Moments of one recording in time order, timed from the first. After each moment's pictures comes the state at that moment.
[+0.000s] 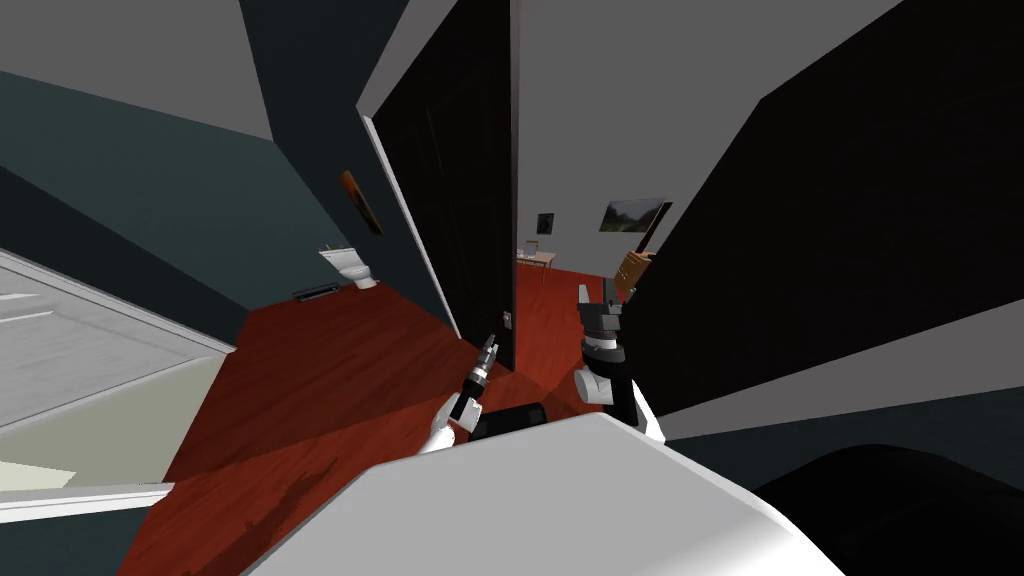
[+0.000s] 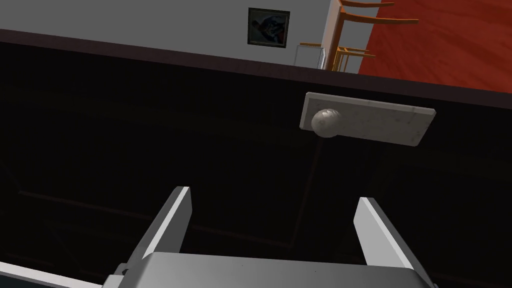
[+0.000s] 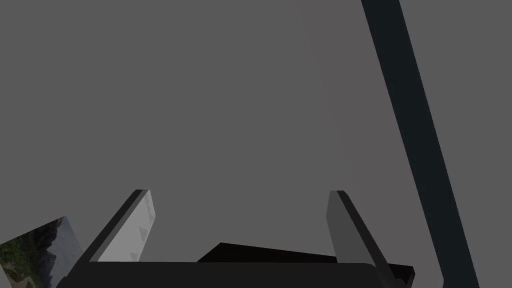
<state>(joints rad) -0.11 0.08 -0.48 -0.85 0.06 -0.78 0.13</state>
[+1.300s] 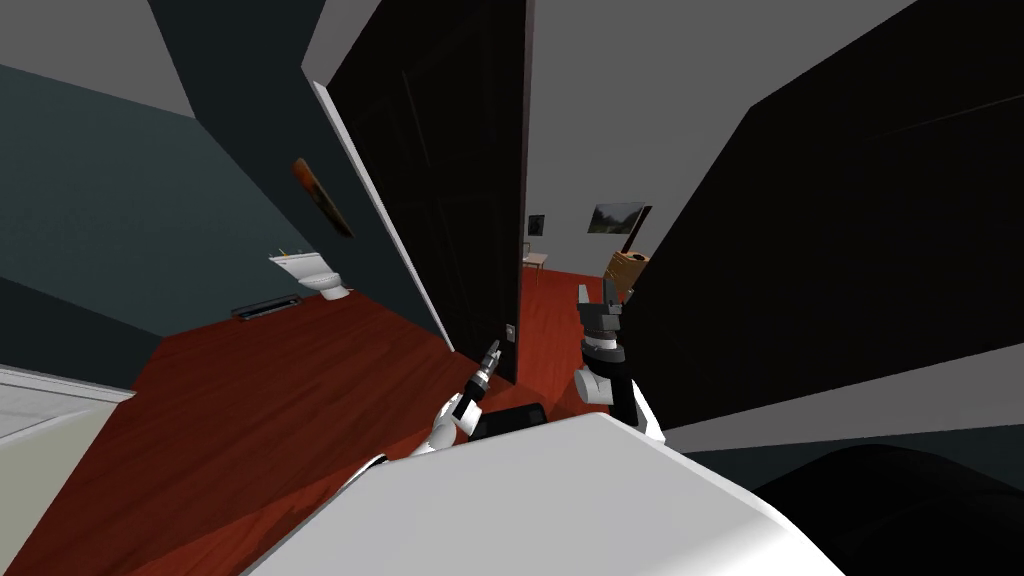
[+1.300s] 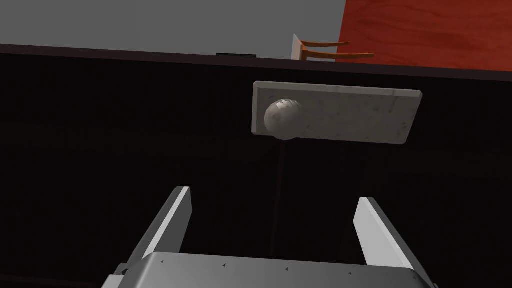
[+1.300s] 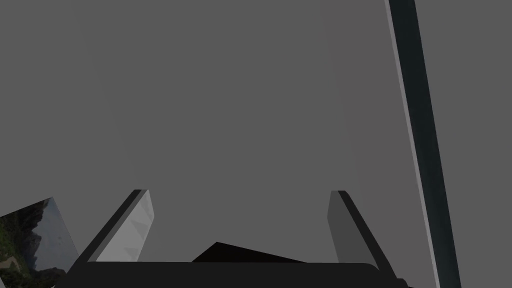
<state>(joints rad) -0.21 0.07 -0.54 -0.62 0.06 -0.82 0.13</state>
